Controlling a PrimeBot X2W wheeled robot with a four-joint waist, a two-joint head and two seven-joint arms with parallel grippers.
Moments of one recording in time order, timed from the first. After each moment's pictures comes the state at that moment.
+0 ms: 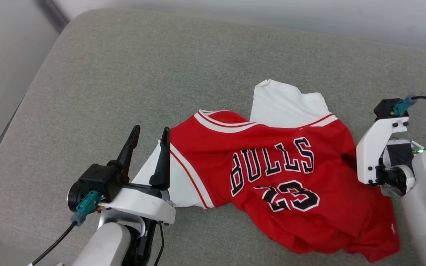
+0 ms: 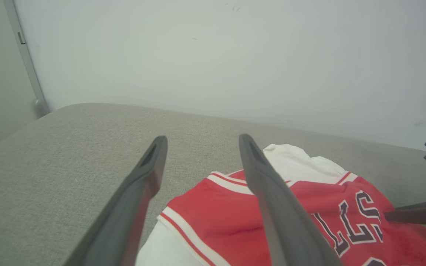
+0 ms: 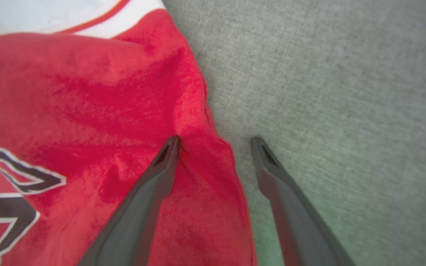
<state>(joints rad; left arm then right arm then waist) -0.26 0.26 -0.42 0.07 -0.51 0.15 -0.26 -0.61 -0.21 0.08 0.65 0.27 0.13 0.73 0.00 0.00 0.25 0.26</state>
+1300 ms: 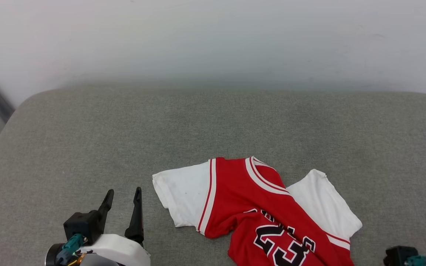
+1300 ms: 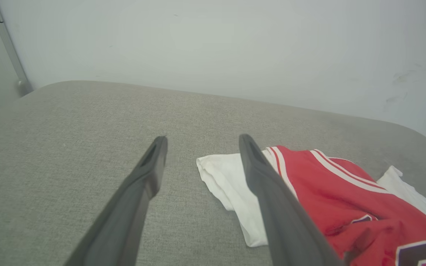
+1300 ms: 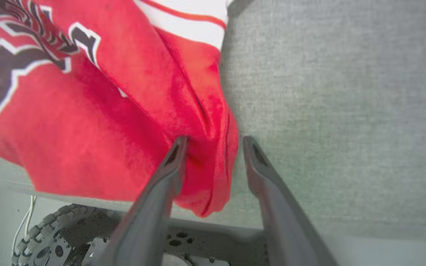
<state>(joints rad) -0.02 0.31 -0.35 0.08 -0.54 0.21 -0.18 0.22 -0.05 -0.10 0.10 0.28 0.13 0.61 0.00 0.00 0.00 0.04</state>
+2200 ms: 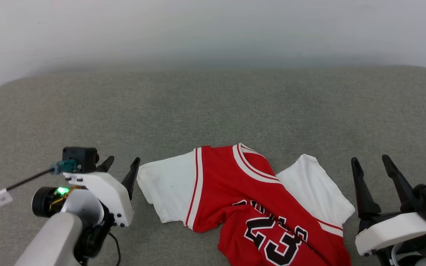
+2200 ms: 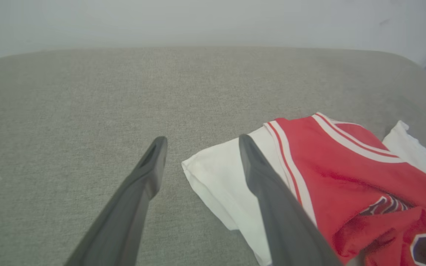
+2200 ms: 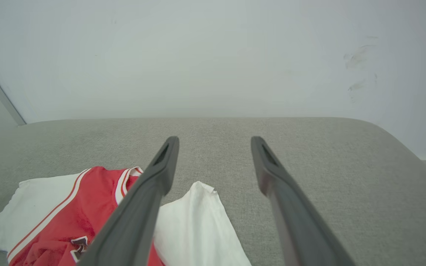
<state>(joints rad) -0.27 0.43 -0.39 0.17 -0.63 0.09 0.16 0.03 -0.05 -0.06 -0.12 0.14 0.13 0.02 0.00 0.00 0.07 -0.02</state>
